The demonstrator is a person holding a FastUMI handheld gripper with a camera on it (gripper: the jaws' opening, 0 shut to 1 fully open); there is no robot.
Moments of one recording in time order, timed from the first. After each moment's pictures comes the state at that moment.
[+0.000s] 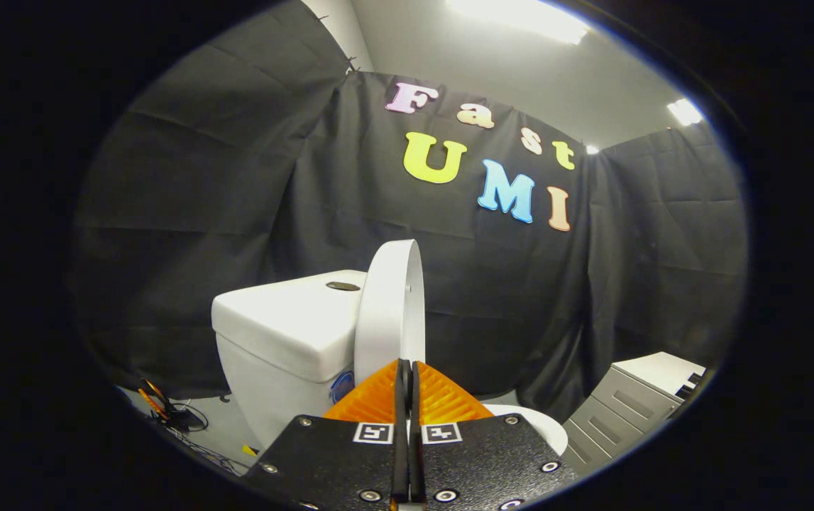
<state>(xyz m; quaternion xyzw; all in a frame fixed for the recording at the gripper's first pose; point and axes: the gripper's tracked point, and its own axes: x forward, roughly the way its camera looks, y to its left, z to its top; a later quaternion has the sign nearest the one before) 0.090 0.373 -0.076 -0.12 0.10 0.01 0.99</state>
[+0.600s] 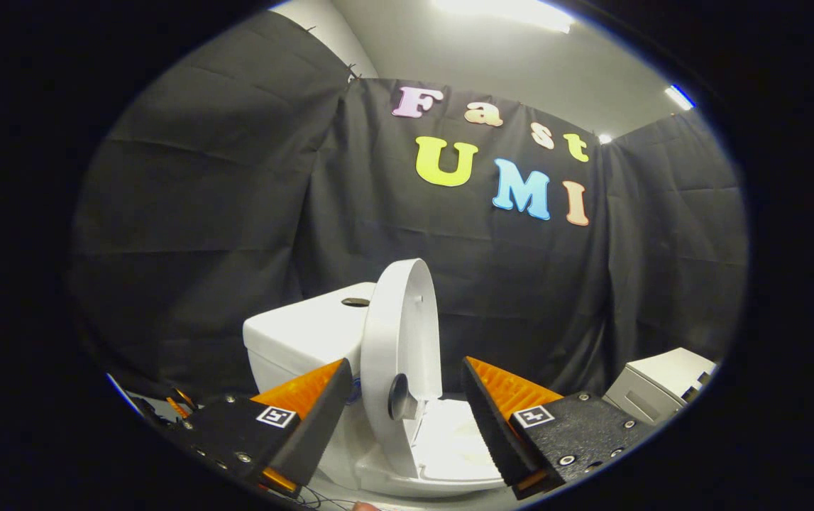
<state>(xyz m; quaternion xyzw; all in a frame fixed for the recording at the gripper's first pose) 0.067 0.358 -0.027 -0.08 0.09 0.07 0.99</state>
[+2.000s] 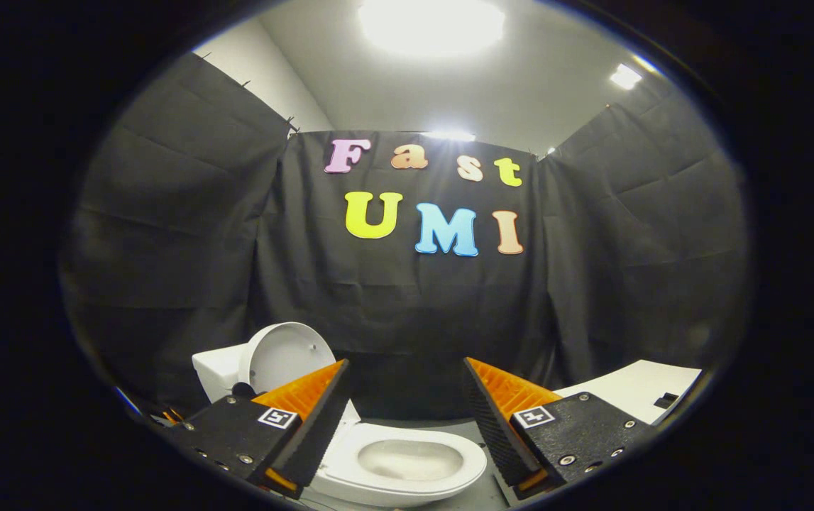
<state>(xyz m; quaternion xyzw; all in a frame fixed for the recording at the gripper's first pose) 0.013 0.118 0.083 -0.02 0.02 0.02 1.00</state>
